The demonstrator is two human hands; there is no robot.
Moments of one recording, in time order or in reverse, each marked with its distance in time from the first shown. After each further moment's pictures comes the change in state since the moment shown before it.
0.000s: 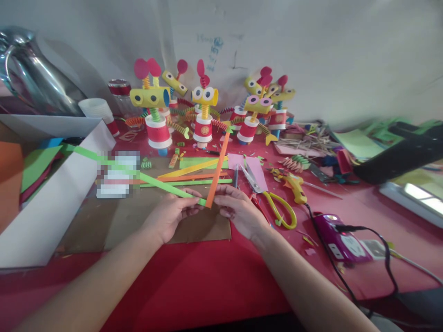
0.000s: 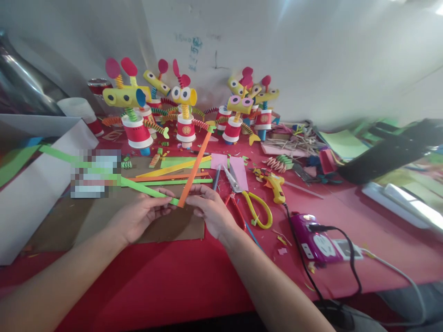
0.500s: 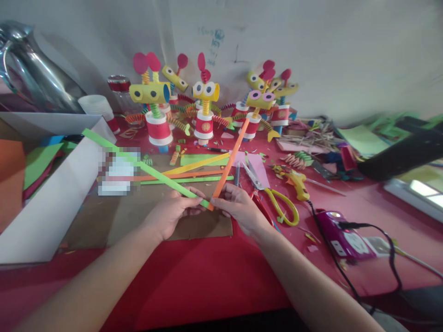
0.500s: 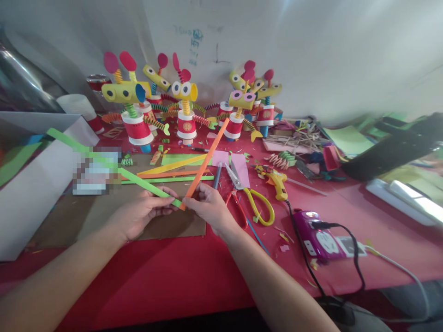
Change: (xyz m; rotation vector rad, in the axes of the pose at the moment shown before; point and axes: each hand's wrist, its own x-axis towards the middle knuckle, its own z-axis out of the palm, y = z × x) left_hand -0.002 0.004 -0.001 0.121 -0.061 -0.019; right_hand 0.001 0.005 0.001 -0.189 -0.022 -0.072
